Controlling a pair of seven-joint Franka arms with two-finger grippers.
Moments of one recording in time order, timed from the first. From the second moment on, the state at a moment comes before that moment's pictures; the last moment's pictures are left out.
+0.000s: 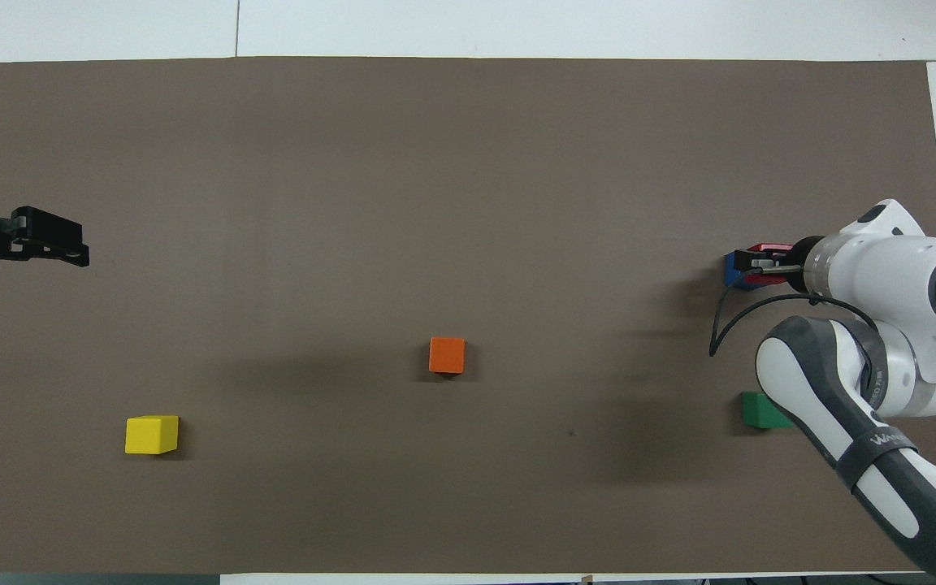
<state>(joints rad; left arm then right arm) 0.02 0.01 -0.06 -1.60 -0.01 1.56 -0.10 -0.01 0.10 -0.04 -2.29 -0.01 2.65 0.01</state>
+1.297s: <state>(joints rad) 0.03 0.01 -0.06 -1.61 -0.01 1.56 -0.10 0.00 0.02 -0.02 -1.67 0.01 1.61 0.05</state>
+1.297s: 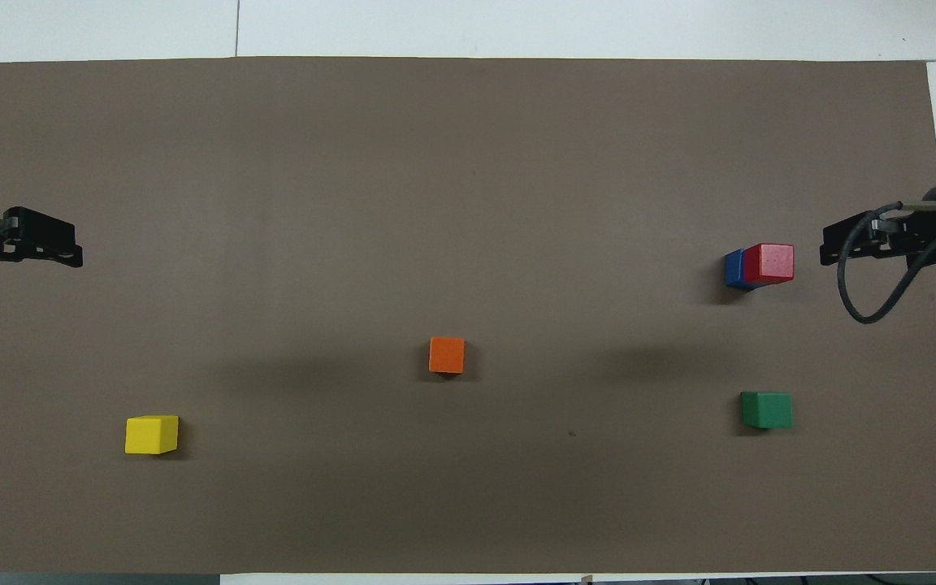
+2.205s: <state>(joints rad) 0.03 0.01 -0.06 -1.61 -0.01 1.56 -0.10 -0.01 0.03 -0.01 -1.65 0.01 1.59 0.05</state>
